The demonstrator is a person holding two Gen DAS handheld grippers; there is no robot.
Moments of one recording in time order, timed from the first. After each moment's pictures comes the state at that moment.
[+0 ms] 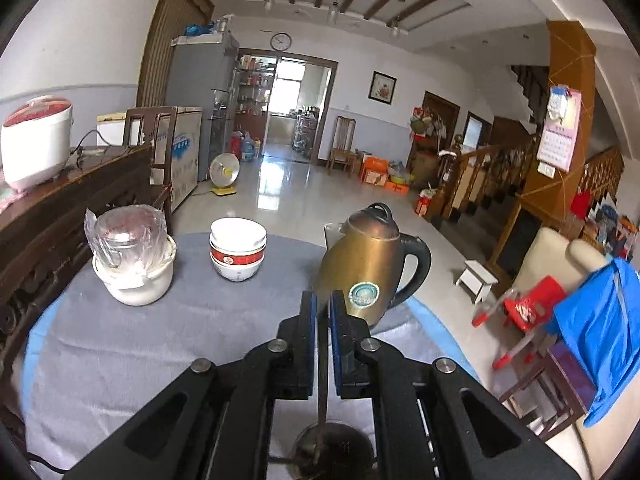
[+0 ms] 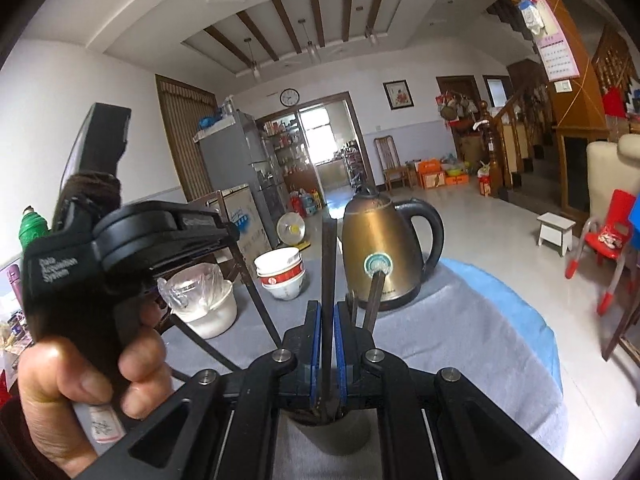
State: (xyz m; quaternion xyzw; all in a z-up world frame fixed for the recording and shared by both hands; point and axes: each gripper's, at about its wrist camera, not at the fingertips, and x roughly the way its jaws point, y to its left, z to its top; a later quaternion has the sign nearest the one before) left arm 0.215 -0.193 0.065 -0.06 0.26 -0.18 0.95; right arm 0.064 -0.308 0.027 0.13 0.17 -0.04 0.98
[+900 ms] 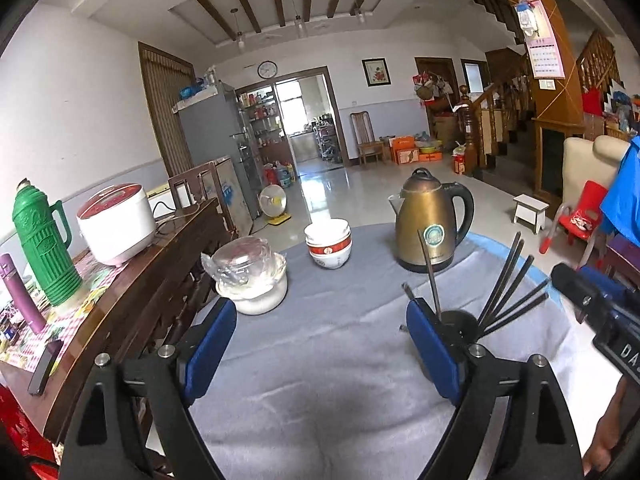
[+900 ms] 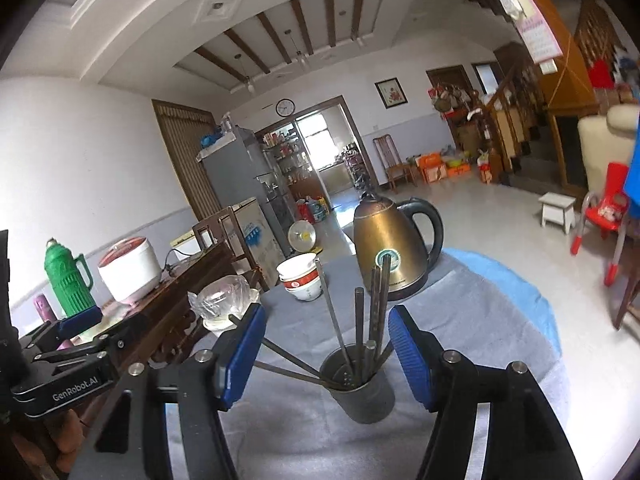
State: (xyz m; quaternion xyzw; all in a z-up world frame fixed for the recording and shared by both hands) left arm 0.091 -0.100 0.083 0.13 0.22 -0.11 0.96; right arm -0.006 -0.286 0.052 0.17 0.14 -0.05 0.97
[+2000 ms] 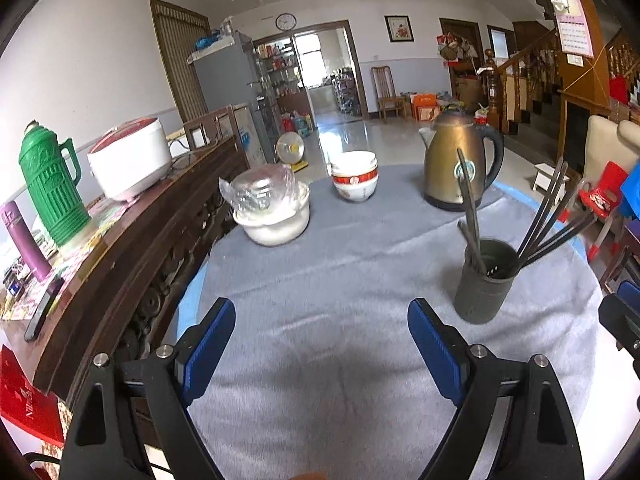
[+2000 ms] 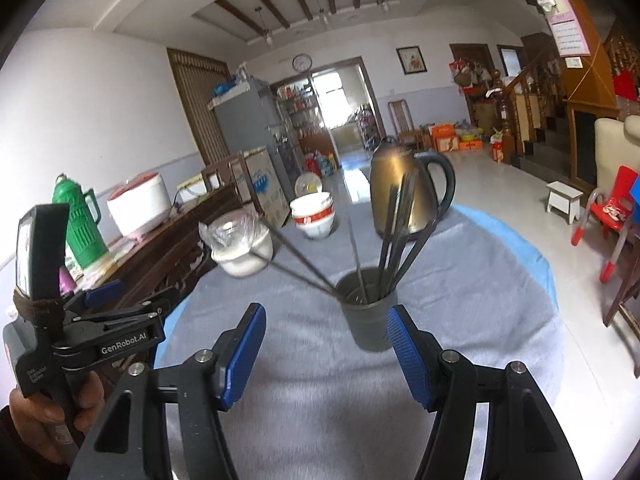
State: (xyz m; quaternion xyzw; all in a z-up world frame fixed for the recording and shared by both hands) left arm 0.095 -0.061 0.023 0.13 0.31 -0.06 0.94; right arm -0.027 -0.244 0.015 0.13 0.24 -0.01 0.96
